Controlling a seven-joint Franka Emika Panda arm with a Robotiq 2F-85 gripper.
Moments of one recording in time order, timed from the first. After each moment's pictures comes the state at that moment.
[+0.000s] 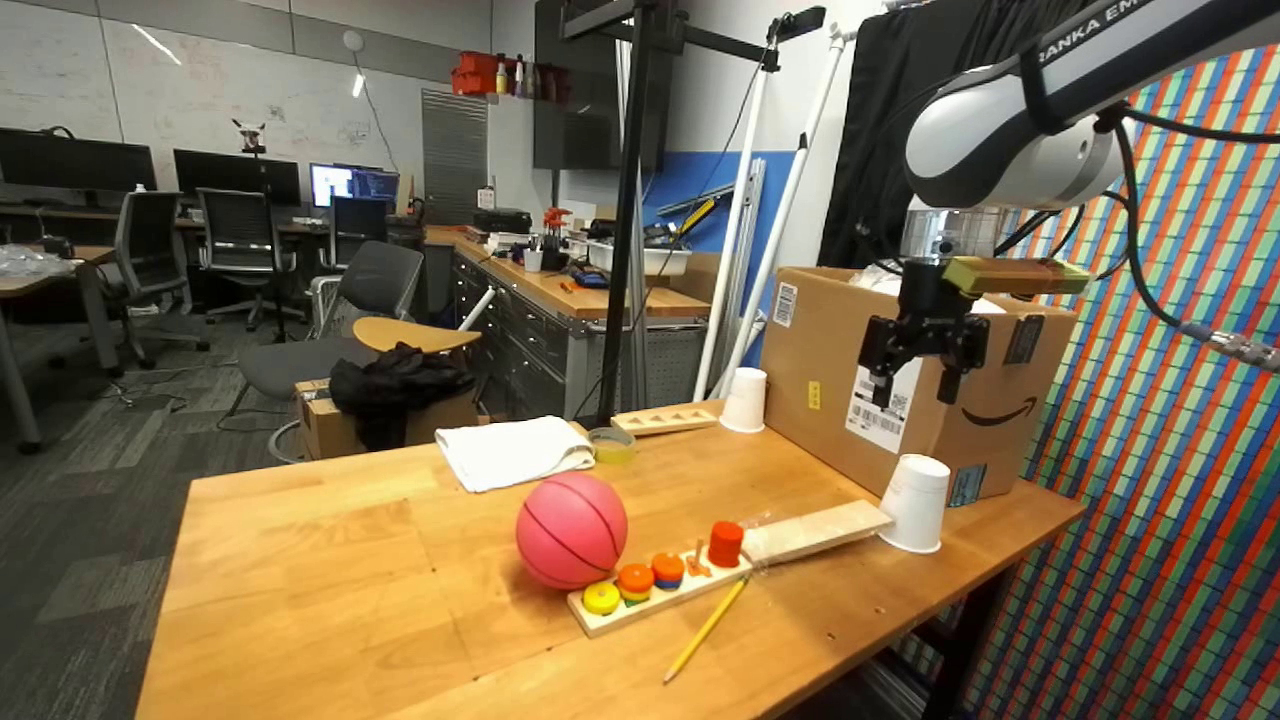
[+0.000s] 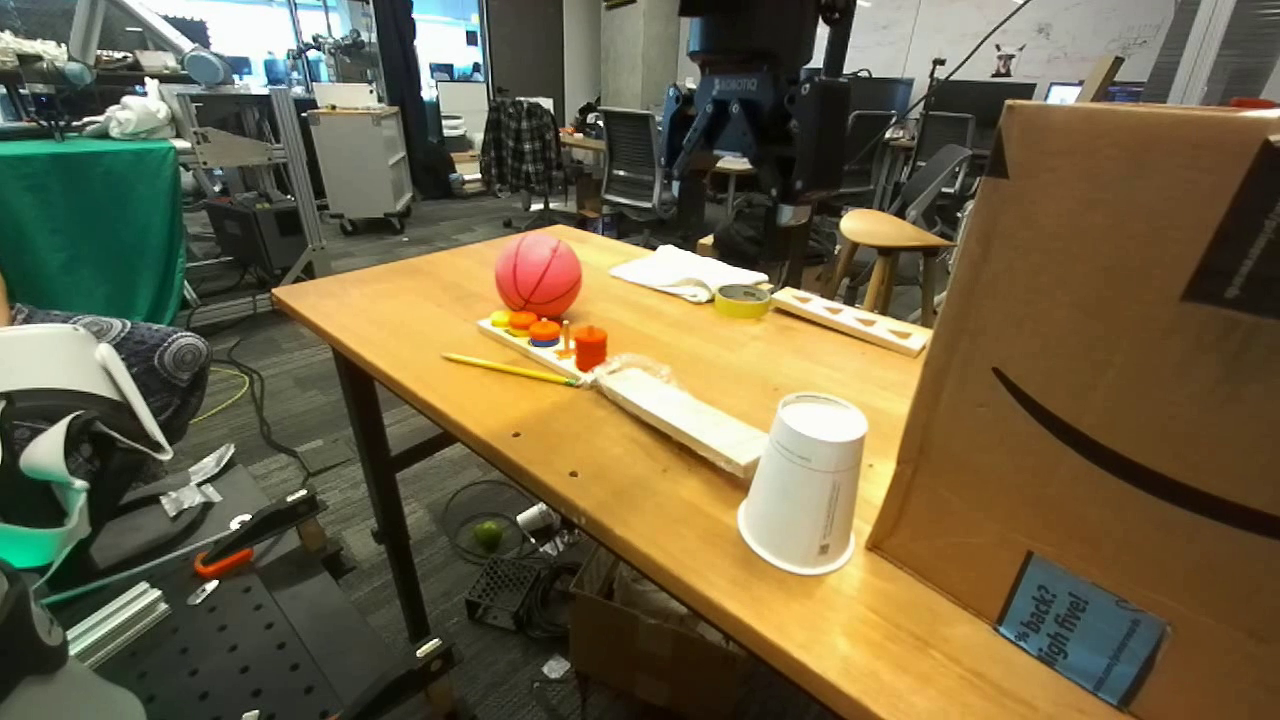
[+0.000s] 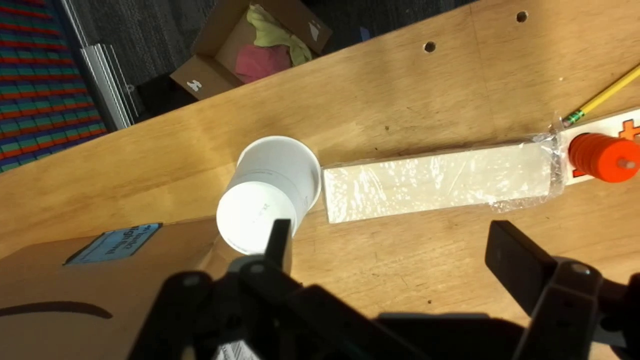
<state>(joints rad) -0.18 -0.22 -0.15 -2.27 -0.12 2.03 0.02</state>
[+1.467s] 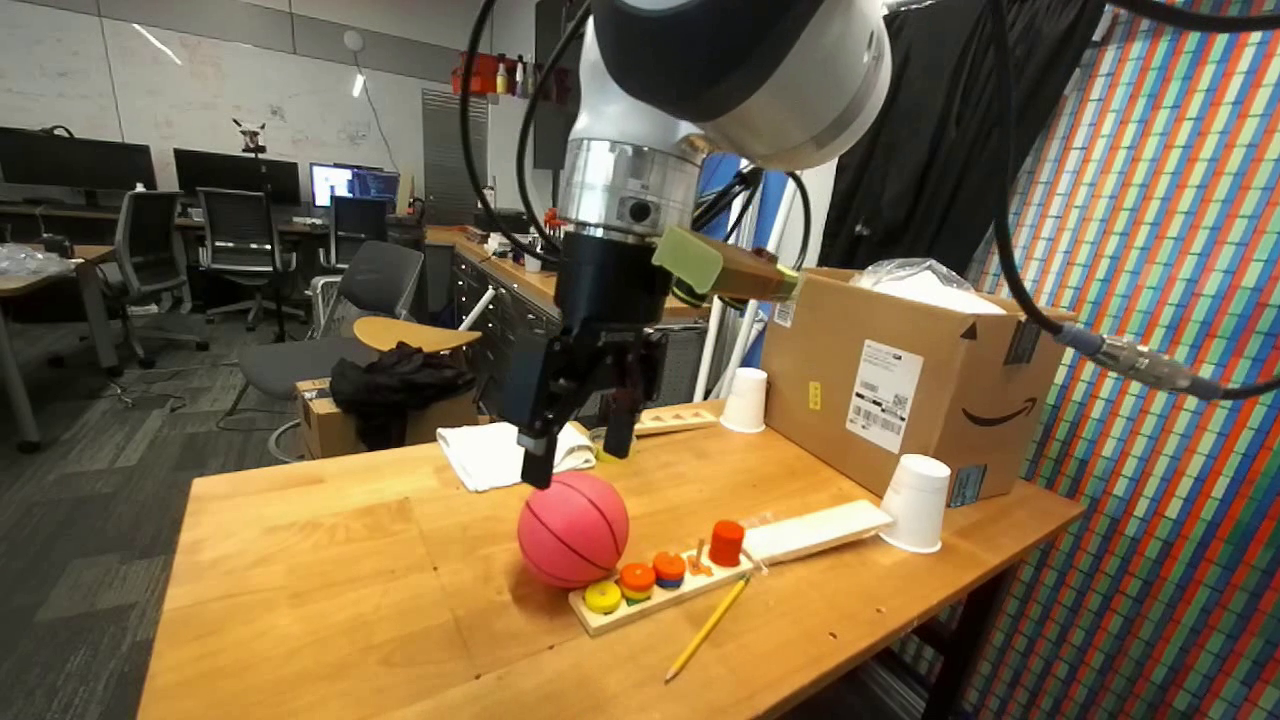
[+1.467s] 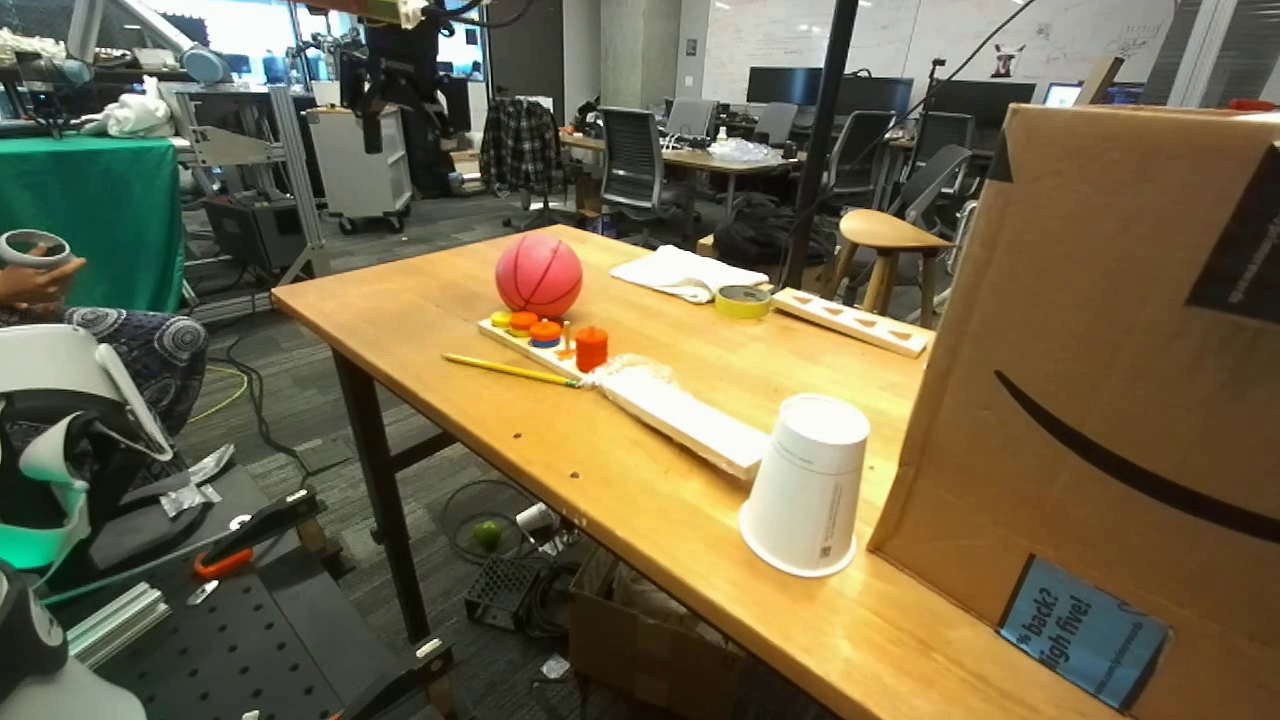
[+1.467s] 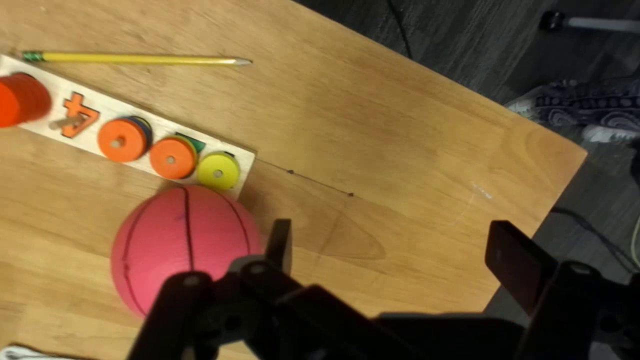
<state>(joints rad) 0.26 -0.15 0.23 -2.20 0.17 2.09 -0.05</state>
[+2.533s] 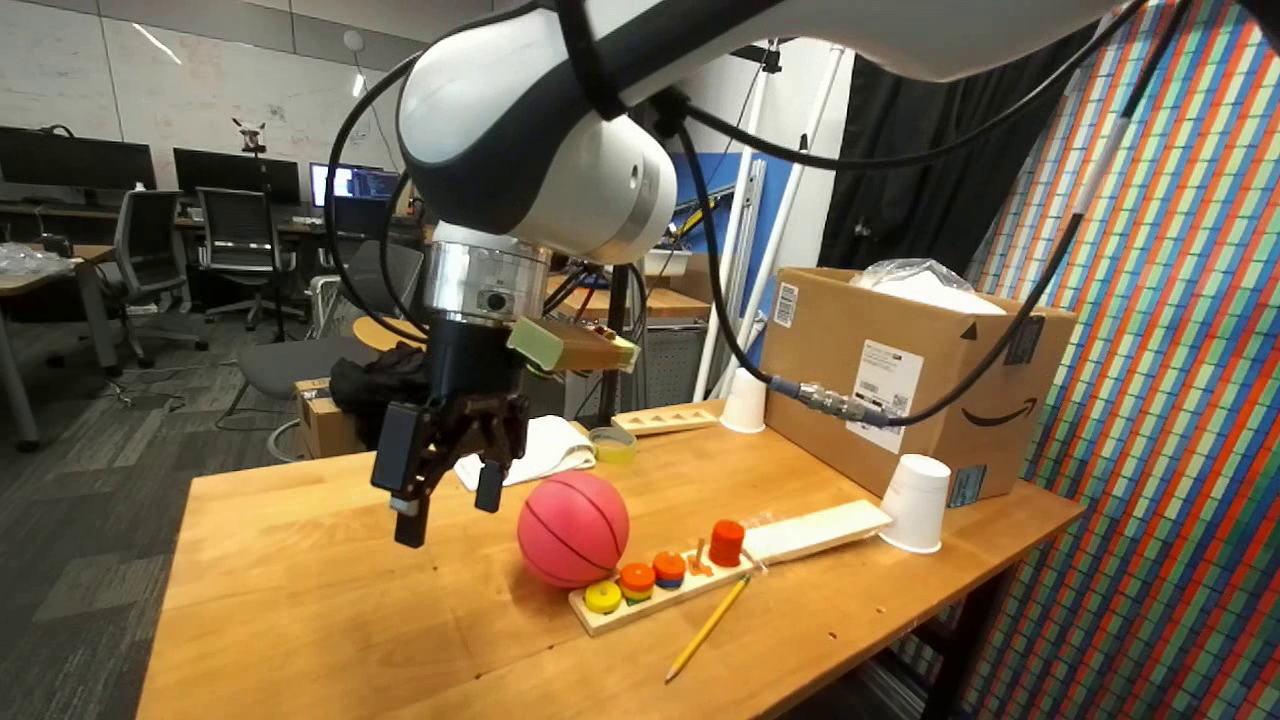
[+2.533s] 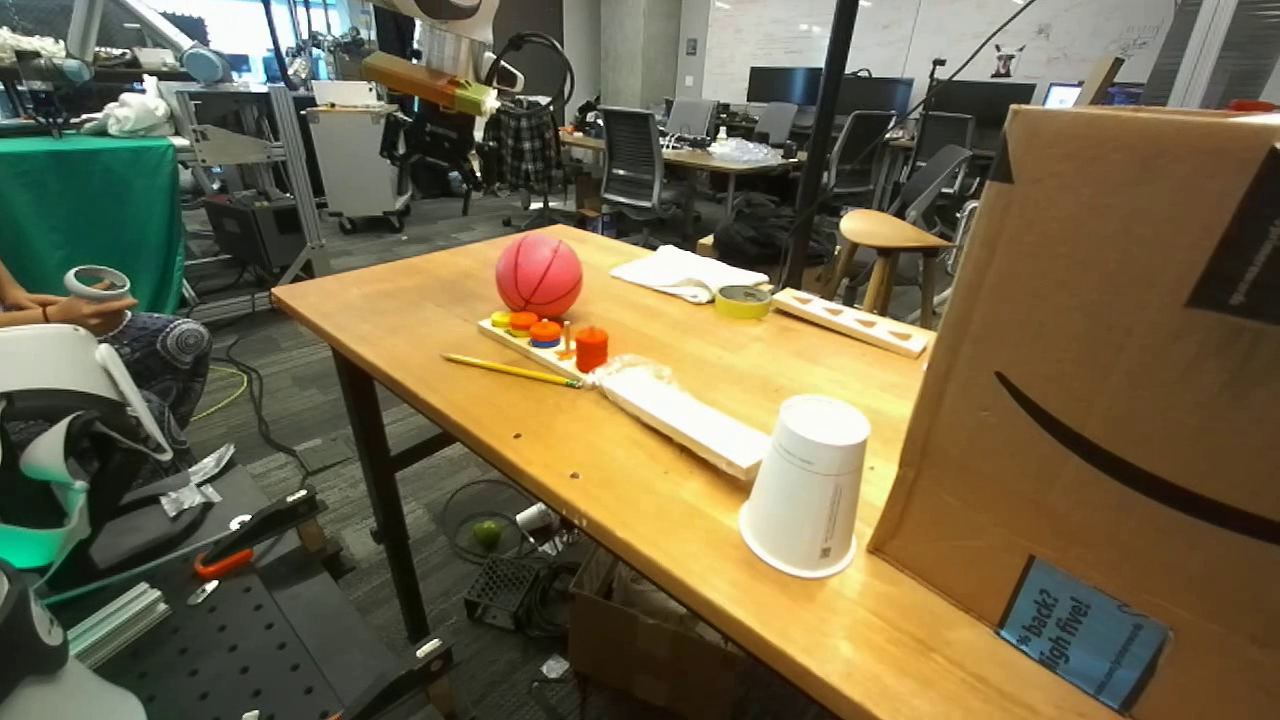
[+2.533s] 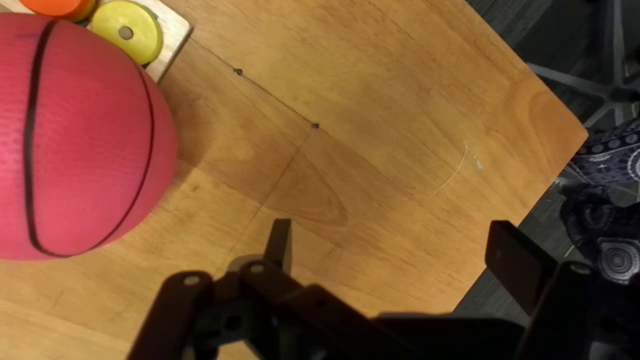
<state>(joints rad) 0.28 0.27 0.25 -1.87 0.18 2.09 -0.22</state>
